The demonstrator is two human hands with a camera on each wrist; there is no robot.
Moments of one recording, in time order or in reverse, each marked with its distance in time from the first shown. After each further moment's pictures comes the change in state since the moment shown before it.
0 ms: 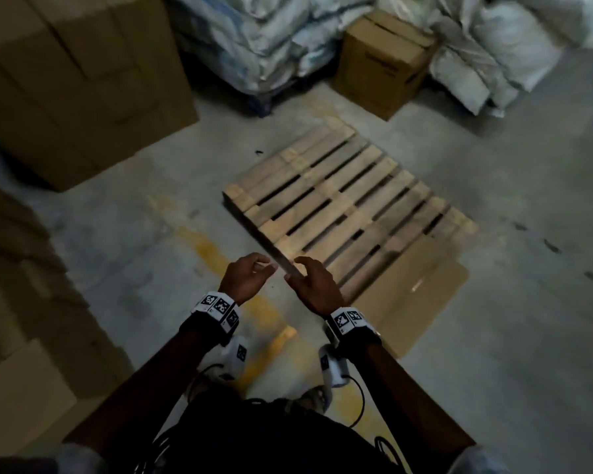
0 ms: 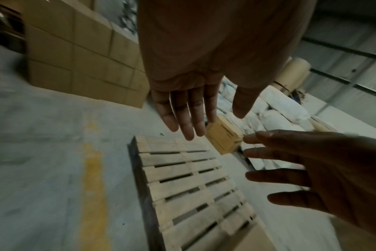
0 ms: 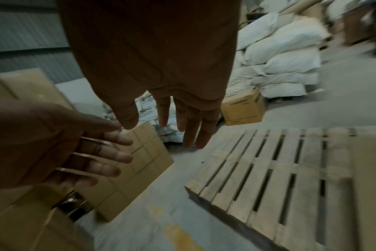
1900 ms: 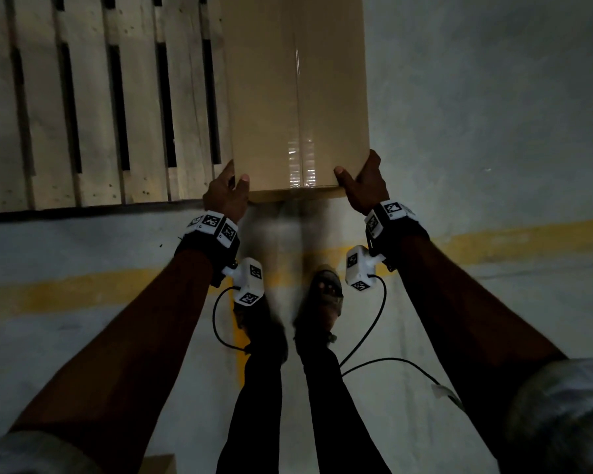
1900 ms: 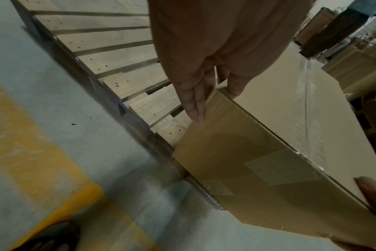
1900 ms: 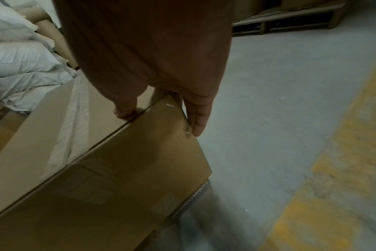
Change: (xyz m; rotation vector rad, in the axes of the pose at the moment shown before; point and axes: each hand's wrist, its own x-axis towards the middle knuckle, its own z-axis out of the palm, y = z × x) left_hand 0.256 -0.193 0.534 0.203 -0.547 0.051; right_hand -0.008 0.574 0.133 0.622 0.724 0.962
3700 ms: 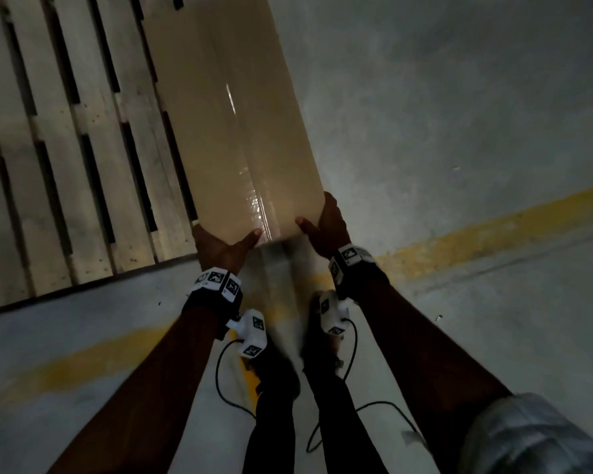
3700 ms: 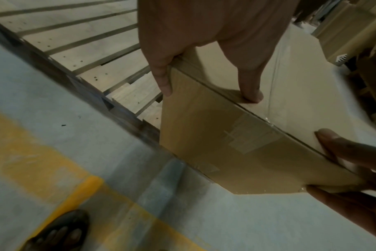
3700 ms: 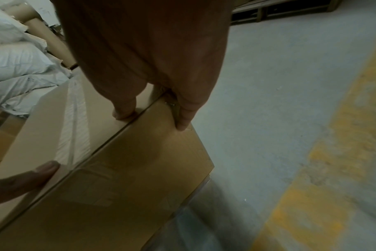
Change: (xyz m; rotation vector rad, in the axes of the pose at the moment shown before) left_hand -0.029 0.048 0.046 0.078 0.143 -0.051; right_hand -0.006 0.012 -0.003 0.119 -0.017 0.012
